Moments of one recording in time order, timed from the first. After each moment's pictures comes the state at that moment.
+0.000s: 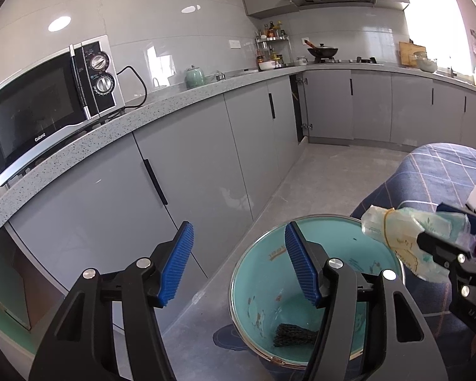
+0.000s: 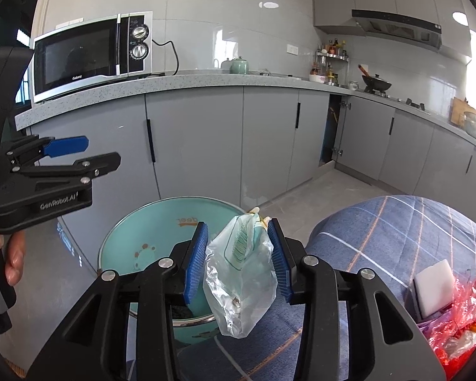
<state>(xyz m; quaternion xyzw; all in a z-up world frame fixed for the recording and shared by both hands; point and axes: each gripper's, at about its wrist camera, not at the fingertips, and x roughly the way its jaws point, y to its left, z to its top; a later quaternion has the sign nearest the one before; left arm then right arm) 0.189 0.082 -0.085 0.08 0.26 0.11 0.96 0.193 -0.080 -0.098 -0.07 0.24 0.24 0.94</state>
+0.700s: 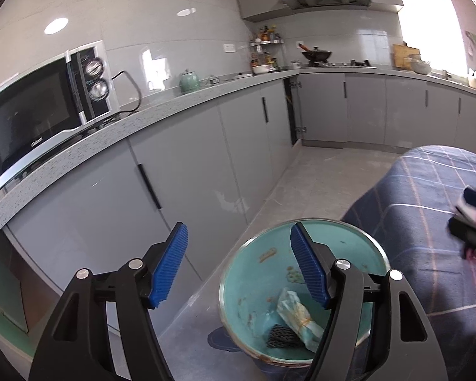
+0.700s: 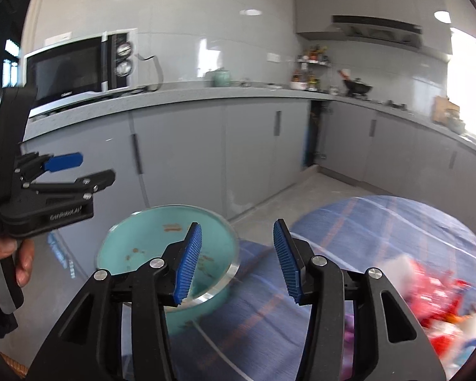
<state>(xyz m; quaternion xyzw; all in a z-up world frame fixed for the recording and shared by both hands) 0.184 0.065 -0.078 0.09 0.26 0.09 0.96 0.163 -0.133 -0.069 -0.05 0.22 0.19 0.96</state>
